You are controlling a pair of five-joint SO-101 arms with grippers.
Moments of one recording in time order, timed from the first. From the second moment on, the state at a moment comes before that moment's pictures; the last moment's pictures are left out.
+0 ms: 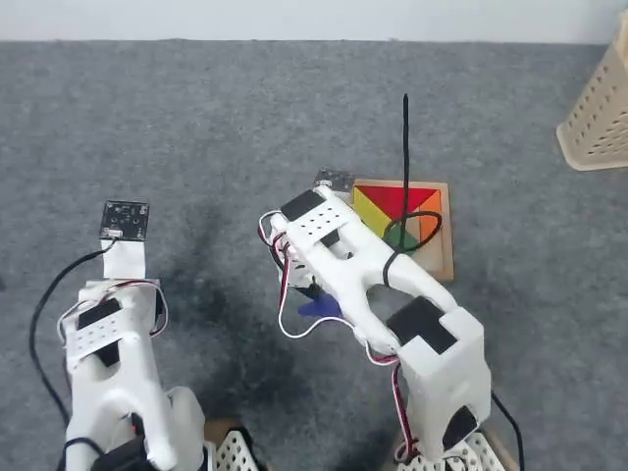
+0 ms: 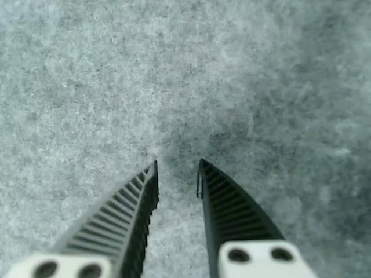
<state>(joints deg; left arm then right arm) -34.5 -31.7 74.9 33.8 -23.6 -40.9 23.4 3.2 79.3 -50.2</state>
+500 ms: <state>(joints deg) -34.5 -31.7 74.9 33.8 -23.6 -40.9 23.5 5.3 73.1 -49.5</state>
